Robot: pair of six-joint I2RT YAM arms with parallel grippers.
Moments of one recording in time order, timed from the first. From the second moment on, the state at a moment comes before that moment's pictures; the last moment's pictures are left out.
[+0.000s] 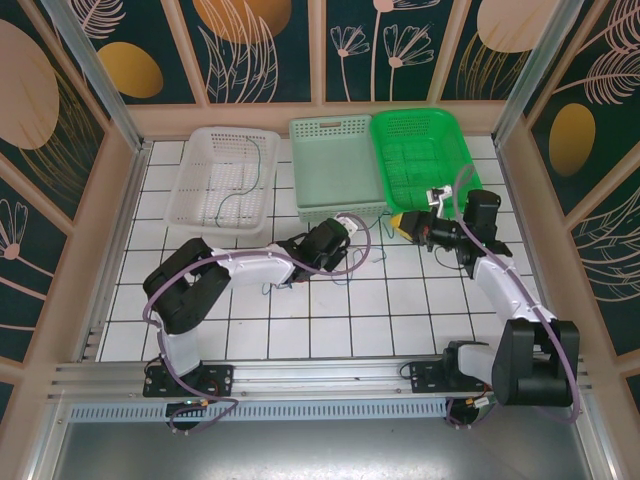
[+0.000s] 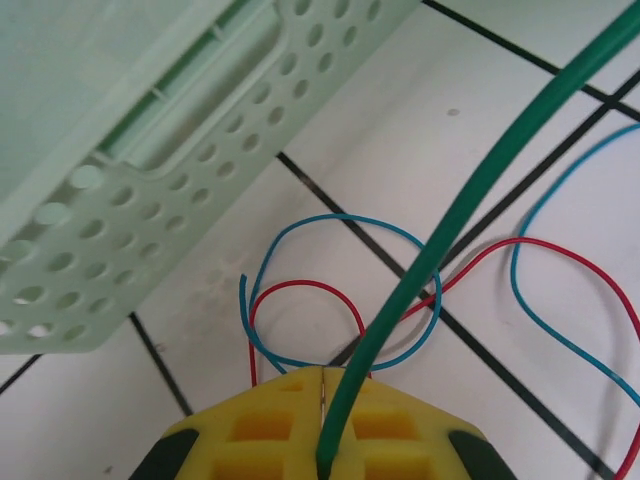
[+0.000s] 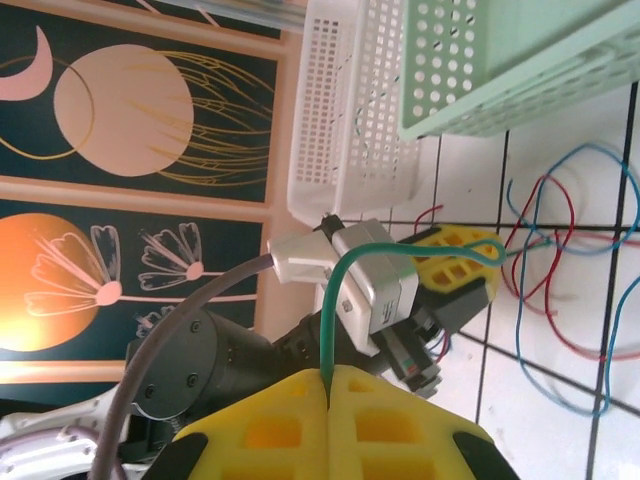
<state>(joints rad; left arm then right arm) -0.91 1.86 1.08 -0.01 -0.37 0.03 -0.02 1.19 0.67 -0.01 -1.16 0.84</state>
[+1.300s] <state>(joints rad) -0.93 1.55 0.90 0.15 -0.36 0.15 -0.04 1.22 0.75 -0.28 -1.18 0.62</state>
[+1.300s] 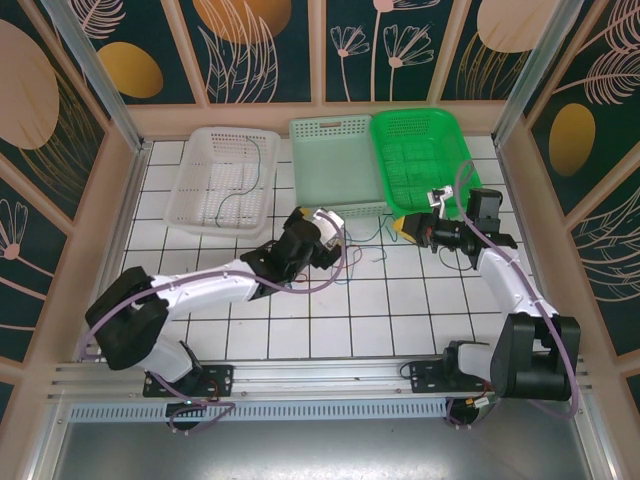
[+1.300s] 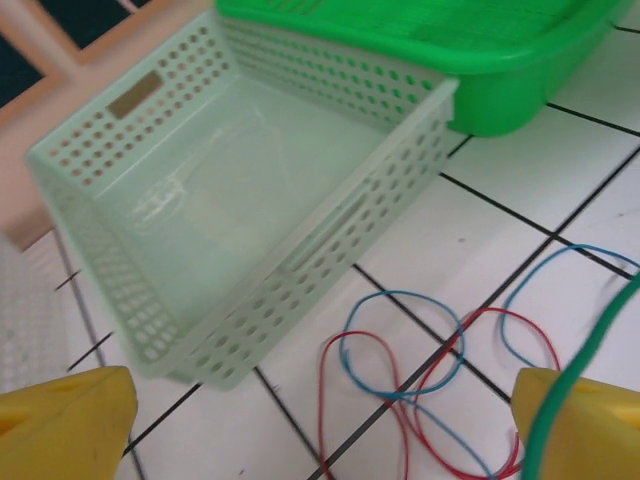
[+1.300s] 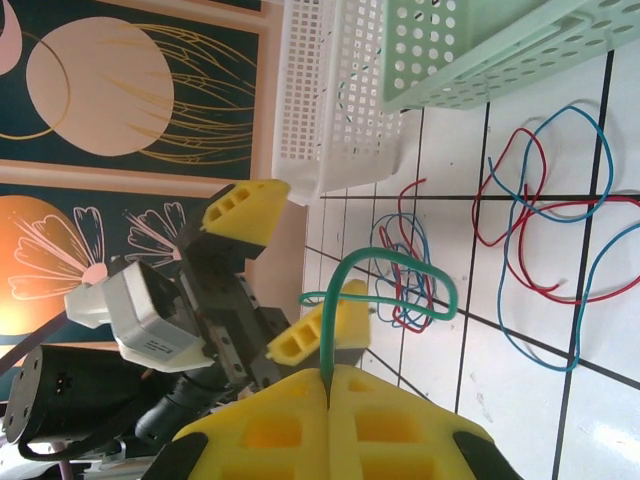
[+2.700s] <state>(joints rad) -0.92 1.49 0.85 0.19 -0.42 0.40 0.10 1.33 0.93 -0.19 -1.11 0.71</state>
